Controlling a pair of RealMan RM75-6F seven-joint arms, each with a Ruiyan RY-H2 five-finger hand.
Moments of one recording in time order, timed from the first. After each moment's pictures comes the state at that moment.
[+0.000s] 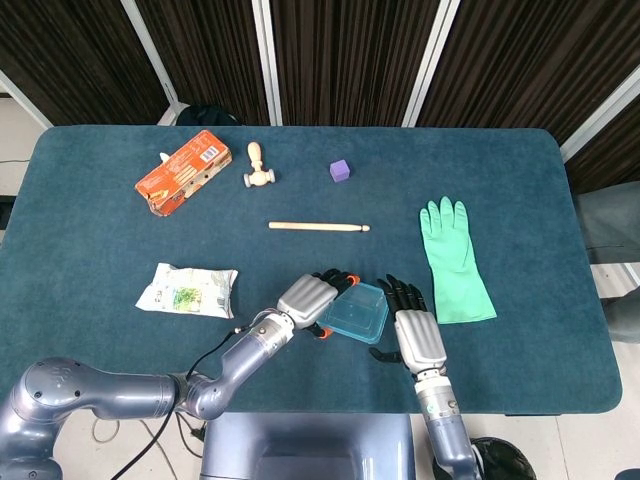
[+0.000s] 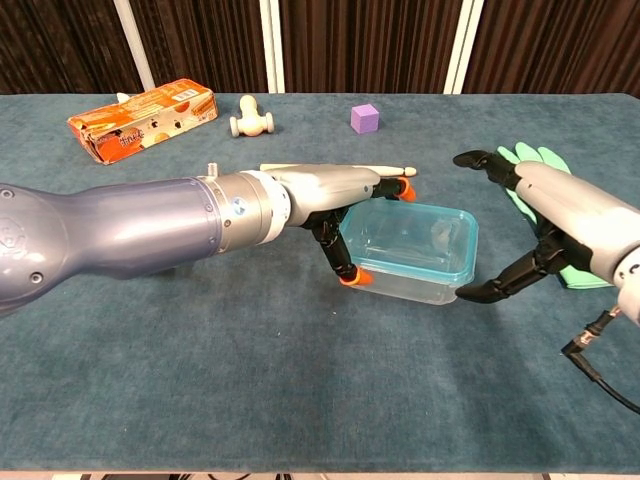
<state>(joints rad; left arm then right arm) -1.12 -1.79 -0.19 -1.41 0.84 0.77 0.43 0.35 -1.72 0.17 -1.79 -1.18 1.31 -0.48</state>
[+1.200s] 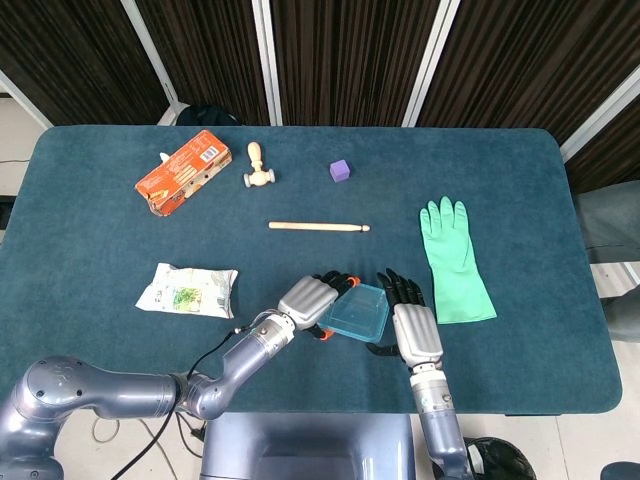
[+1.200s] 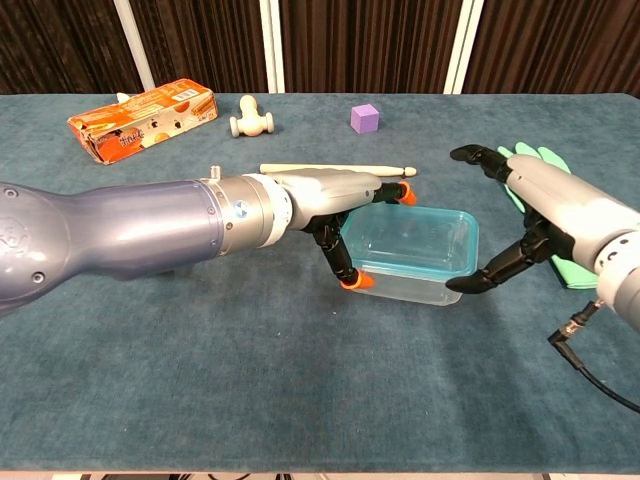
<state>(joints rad) -1.13 -1.79 -0.18 -1.41 0.83 0.75 0.44 0.38 -1.76 0.21 -1.76 -1.14 1.35 -0.48</state>
